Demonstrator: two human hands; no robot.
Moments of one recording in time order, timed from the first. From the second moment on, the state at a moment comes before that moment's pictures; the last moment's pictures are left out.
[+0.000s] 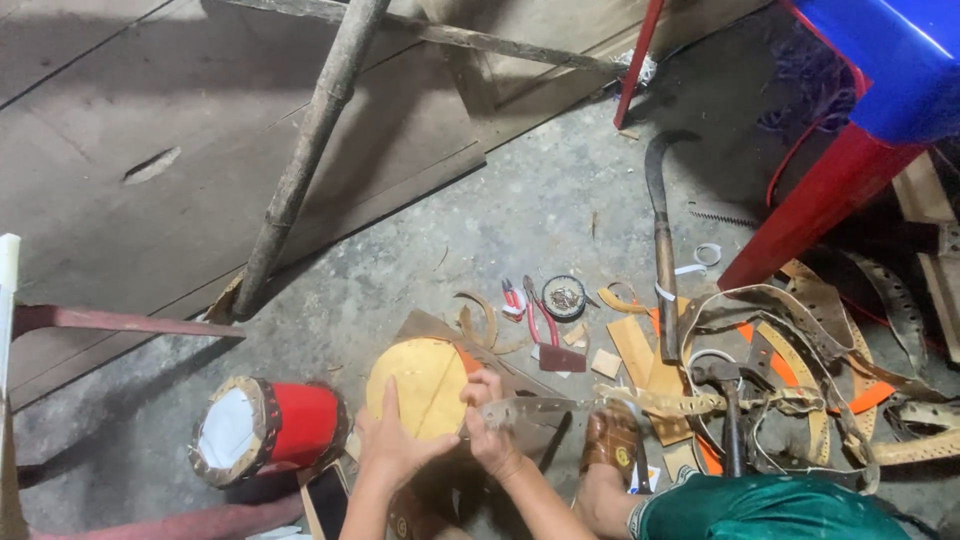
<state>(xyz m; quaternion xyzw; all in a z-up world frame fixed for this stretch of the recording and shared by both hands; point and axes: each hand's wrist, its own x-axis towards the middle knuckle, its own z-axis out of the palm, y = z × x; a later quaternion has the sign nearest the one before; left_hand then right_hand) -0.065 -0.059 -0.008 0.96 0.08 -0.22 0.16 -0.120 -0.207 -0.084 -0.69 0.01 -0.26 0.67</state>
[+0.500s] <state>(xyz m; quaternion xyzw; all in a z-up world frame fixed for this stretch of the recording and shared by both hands) -0.062 -0.050 -0.040 0.97 0.04 -0.17 0.16 -0.125 -0.202 -0.084 -0.71 0.02 -0.25 0.65</state>
